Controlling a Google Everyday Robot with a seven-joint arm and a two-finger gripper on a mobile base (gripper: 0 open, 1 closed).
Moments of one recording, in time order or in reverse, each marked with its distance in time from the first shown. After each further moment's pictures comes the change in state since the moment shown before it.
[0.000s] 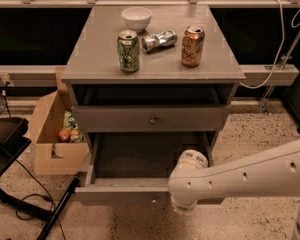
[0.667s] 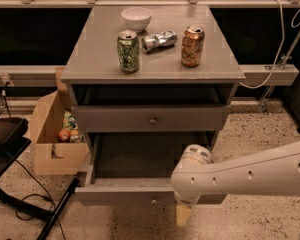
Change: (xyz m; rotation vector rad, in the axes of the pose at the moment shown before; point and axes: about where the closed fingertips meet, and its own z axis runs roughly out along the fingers) arm 0.006 -0.022 -0.011 0.046 -0.004 0.004
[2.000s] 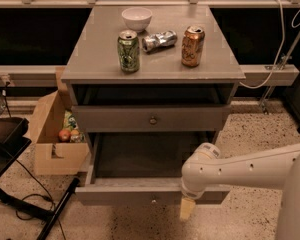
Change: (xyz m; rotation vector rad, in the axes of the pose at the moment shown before) arm 0.012 -0.036 0.048 -0.037 -0.078 0.023
